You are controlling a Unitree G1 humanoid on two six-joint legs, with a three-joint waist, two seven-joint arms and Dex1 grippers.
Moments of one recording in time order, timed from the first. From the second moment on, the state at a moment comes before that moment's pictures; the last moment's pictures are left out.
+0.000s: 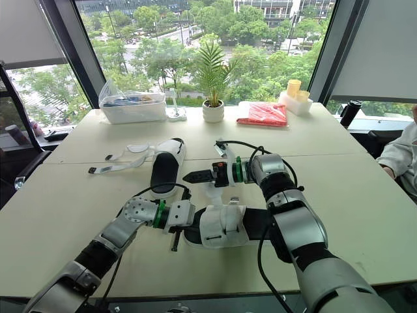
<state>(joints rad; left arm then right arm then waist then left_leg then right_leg) -0.52 0.40 -0.42 0.31 -0.05 -0.18 -1.17 -1.18 -0.25 0.08 0.97 0.36 0.89 1.15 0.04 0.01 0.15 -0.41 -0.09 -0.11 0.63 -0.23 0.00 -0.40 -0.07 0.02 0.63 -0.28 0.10</state>
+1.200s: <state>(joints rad) -0.53 0.37 -0.42 0.34 -0.05 -0.16 -1.18 -0.43 -0.71 0.07 -0.51 0.65 1.10 1.12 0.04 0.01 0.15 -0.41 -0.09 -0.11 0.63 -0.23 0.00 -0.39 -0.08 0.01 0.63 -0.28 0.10</state>
